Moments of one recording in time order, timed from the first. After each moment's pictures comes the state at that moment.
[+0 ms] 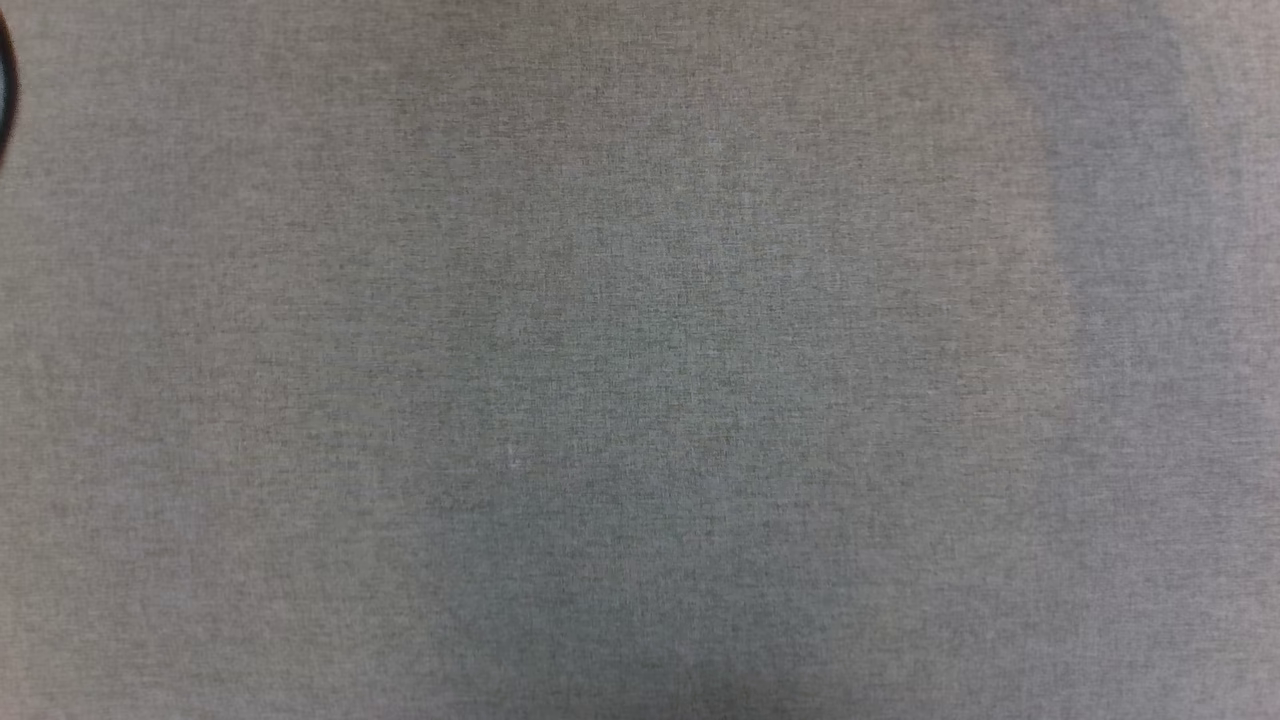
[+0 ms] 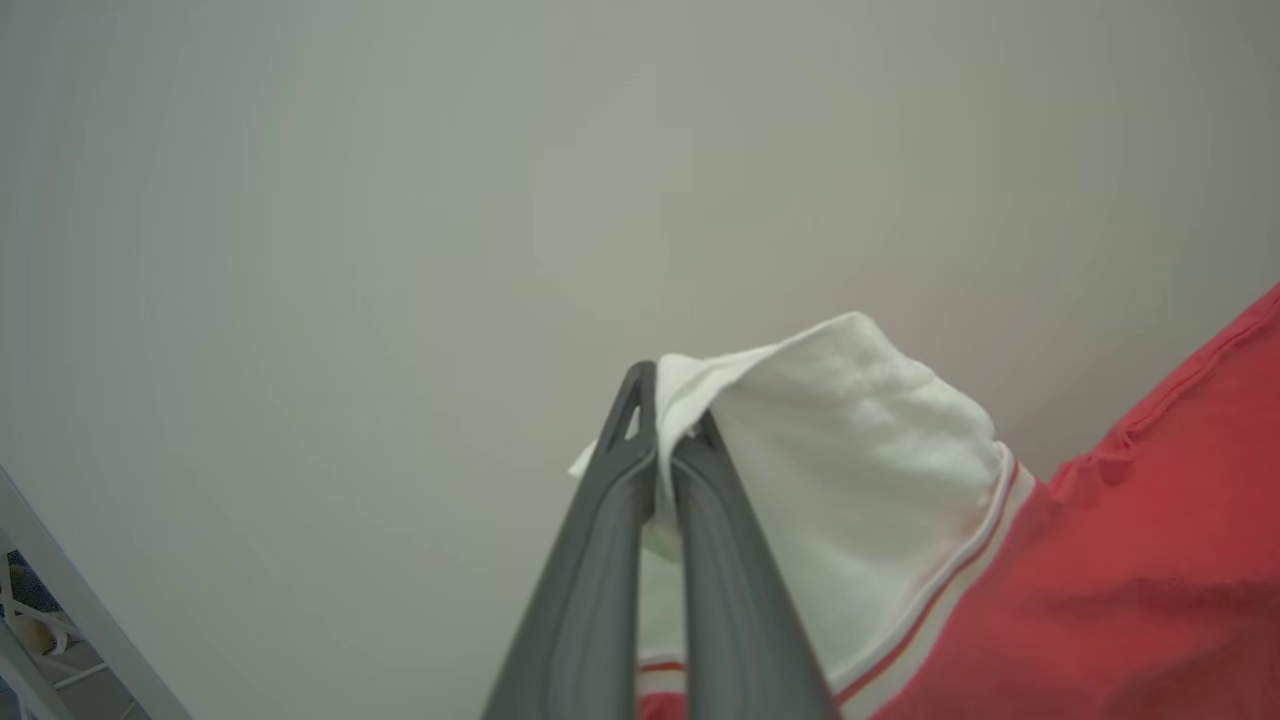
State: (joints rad) left arm -1.80 0.43 -0.60 0.72 -0.47 -0.13 -0.13; right arm -1.76 -0.48 0.69 0.86 0.55 0.13 -0.12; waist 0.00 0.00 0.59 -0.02
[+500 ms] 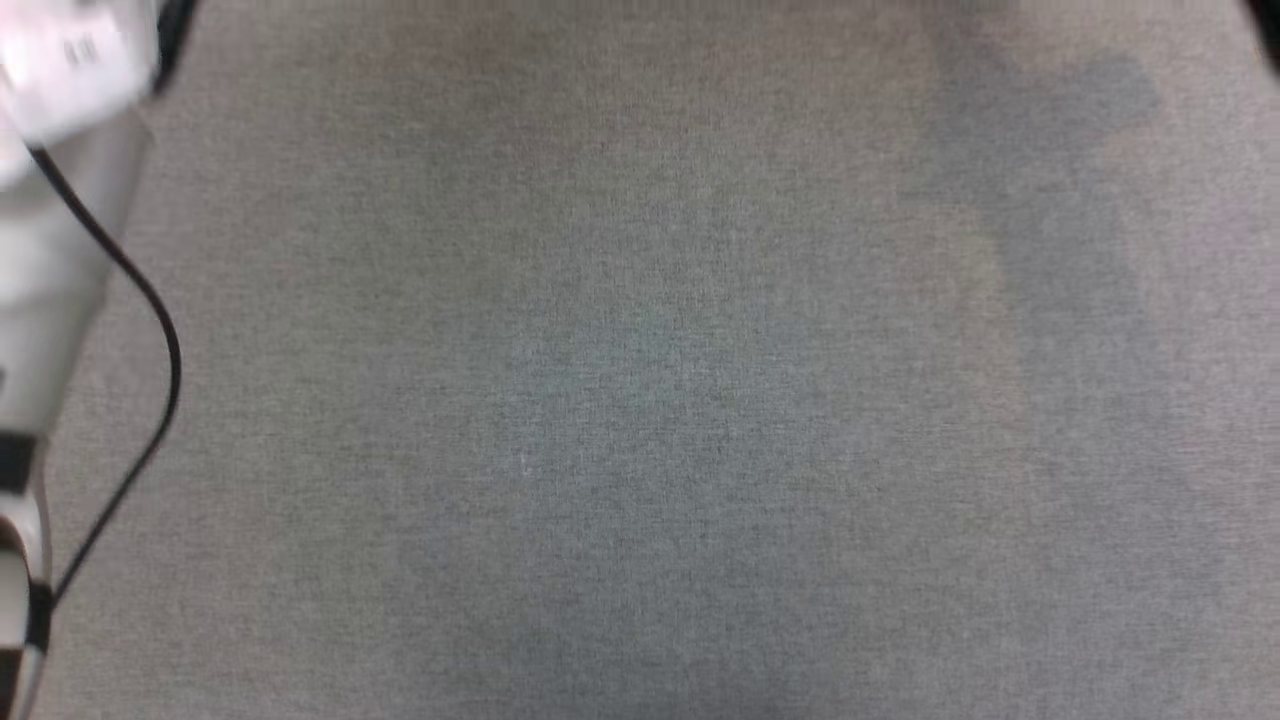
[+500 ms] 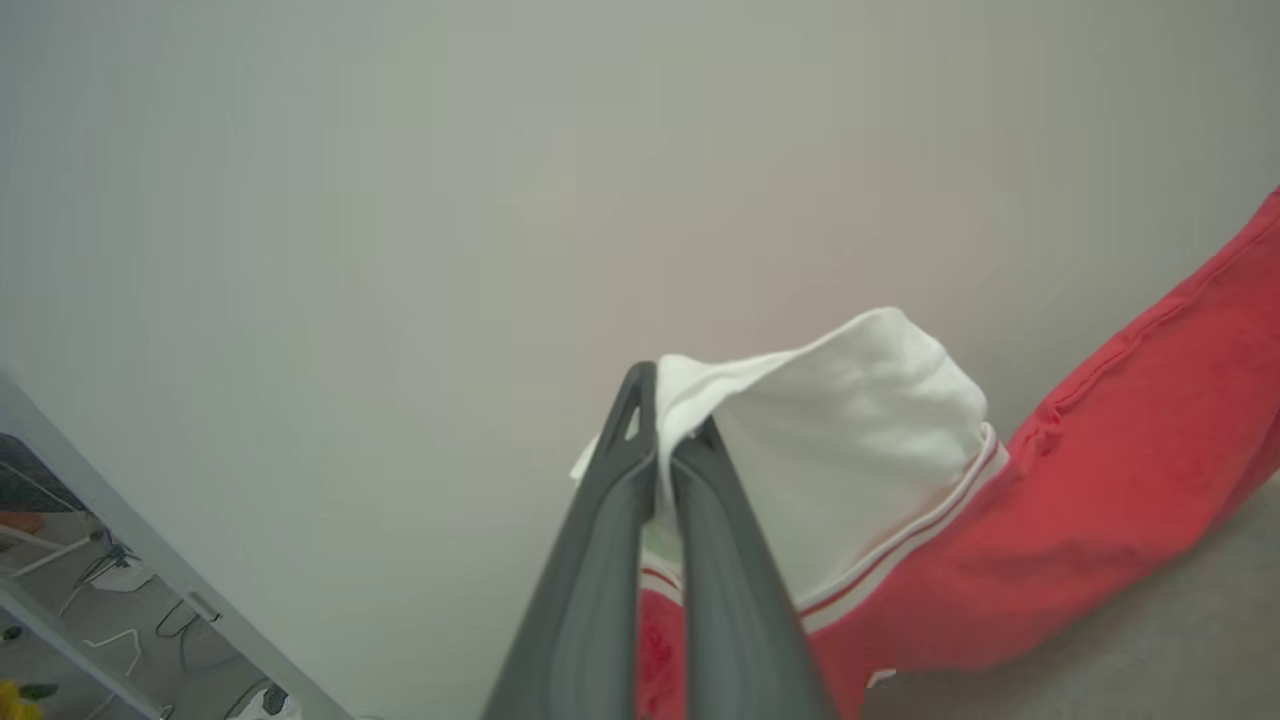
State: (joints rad) left arm -1.35 0.49 -0.68 0.62 -0.53 -0.11 -0.22; right arm -1.42 -0.45 0.88 0.87 0.74 0.13 -0.22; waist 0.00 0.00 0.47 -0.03
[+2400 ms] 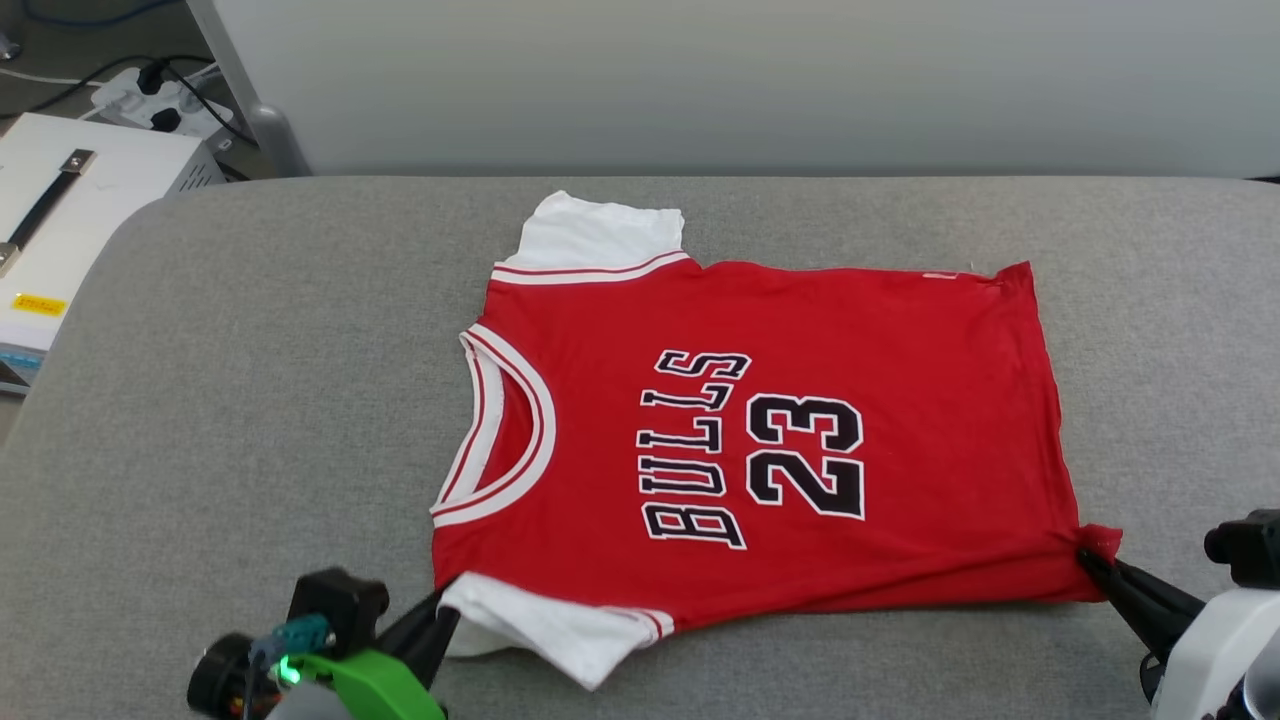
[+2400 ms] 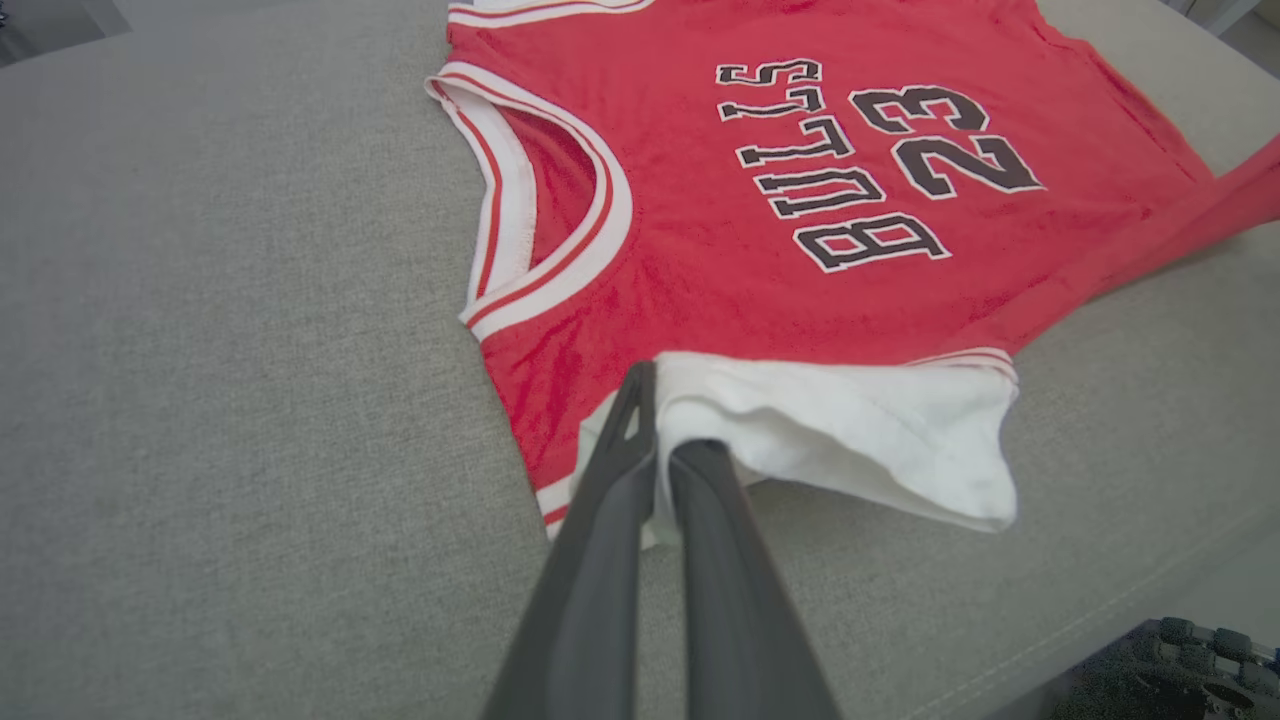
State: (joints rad) left arm -0.11 0.73 -0.80 -0.10 -0.82 0.20 -0.05; right arm -0.17 -0.81 0.71 0.25 0.96 0.13 -0.12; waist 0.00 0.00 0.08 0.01
